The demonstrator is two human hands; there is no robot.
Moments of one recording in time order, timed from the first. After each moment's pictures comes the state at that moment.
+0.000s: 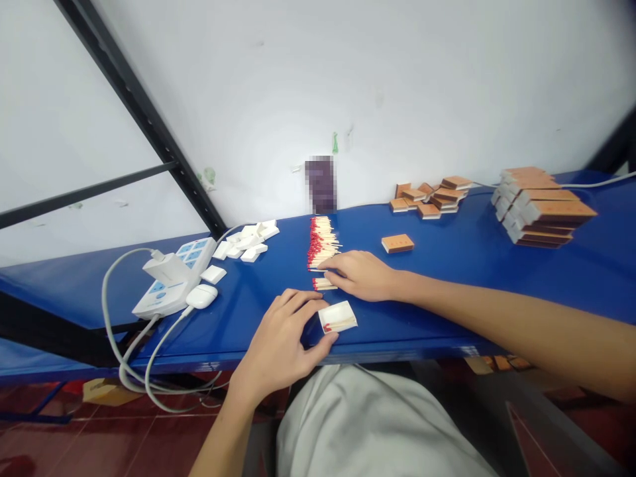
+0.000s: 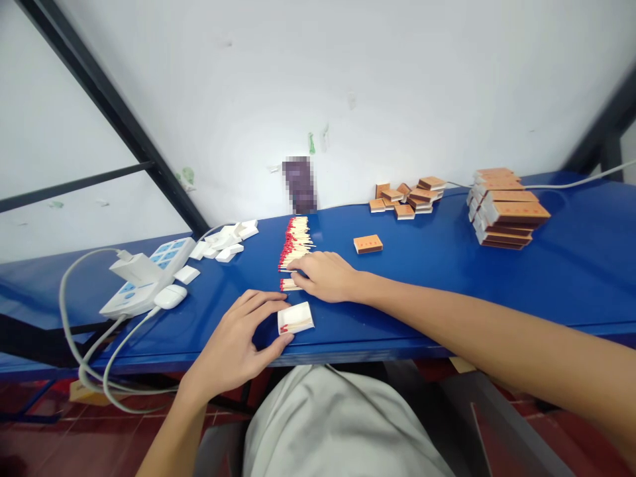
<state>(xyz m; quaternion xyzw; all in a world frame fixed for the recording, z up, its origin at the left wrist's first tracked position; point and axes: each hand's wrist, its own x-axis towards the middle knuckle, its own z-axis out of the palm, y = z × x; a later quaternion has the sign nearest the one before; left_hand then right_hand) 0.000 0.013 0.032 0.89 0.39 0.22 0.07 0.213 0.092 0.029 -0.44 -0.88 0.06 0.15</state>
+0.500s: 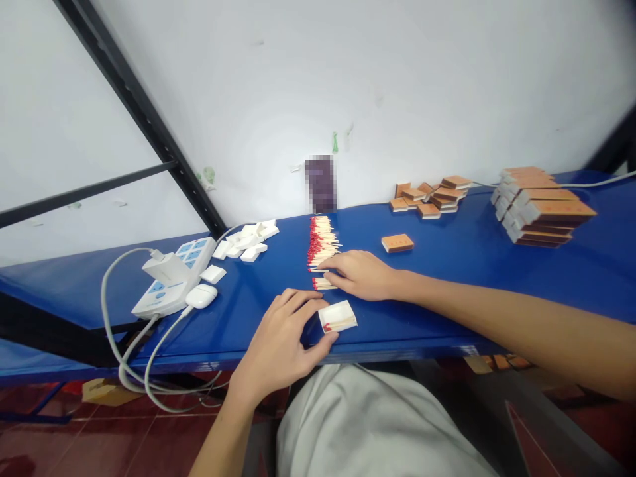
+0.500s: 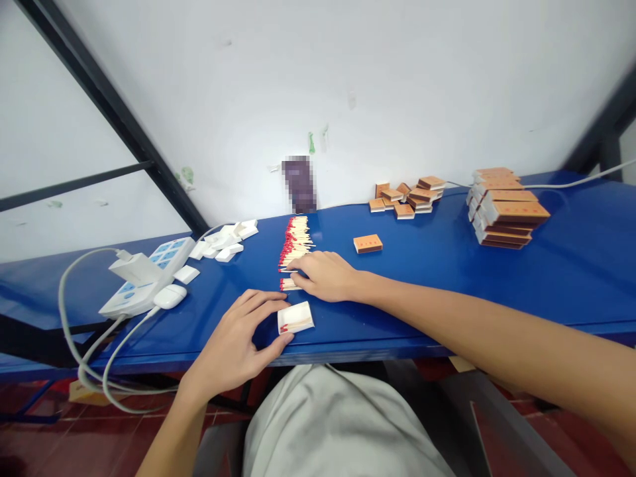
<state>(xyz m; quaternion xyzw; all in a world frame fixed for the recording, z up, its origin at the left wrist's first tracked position) 0.000 0.012 0.032 0.89 0.38 0.22 0.08 0.214 0.092 0.030 -0.44 -0.88 0.07 0.16</state>
